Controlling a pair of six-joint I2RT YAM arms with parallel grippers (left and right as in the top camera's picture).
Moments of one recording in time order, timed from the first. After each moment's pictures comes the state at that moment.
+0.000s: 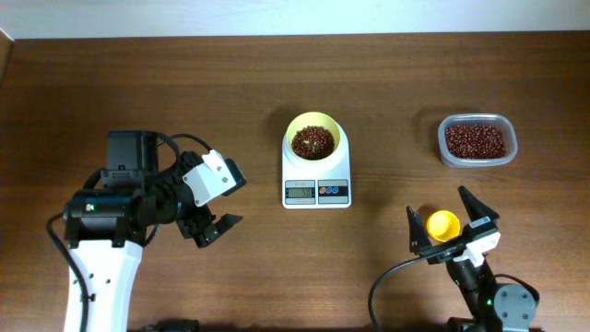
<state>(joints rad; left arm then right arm) 0.01 1.15 1.19 -1.19 0.53 0.97 -0.11 0.01 0.01 0.14 -0.47 0.00</state>
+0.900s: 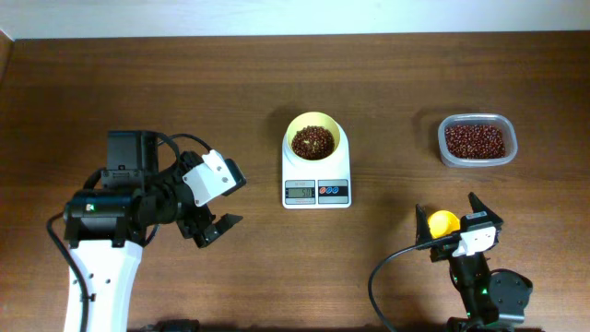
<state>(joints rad) 0.01 1.15 1.19 -1.19 0.53 0.97 -0.11 0.01 0.01 -0.05 -0.30 -0.12</state>
